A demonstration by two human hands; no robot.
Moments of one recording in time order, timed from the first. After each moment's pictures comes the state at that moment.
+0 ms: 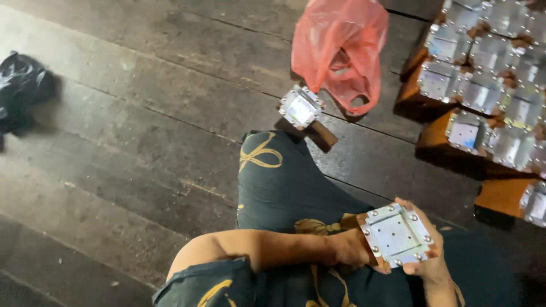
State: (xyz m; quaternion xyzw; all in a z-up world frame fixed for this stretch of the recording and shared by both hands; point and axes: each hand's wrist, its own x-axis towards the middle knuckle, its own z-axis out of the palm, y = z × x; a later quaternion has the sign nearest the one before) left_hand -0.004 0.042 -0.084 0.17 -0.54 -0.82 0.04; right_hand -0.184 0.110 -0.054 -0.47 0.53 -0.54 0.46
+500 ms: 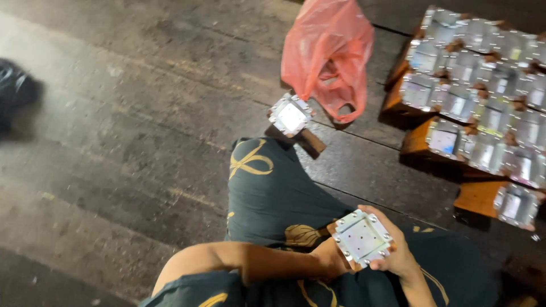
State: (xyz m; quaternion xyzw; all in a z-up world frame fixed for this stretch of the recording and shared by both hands) left_hand 0.010 0.048 -0.079 0.37 -0.60 -0.68 0.22; right_hand -0.174 0.097 -0.072 -0.47 0.54 -0.44 0.55
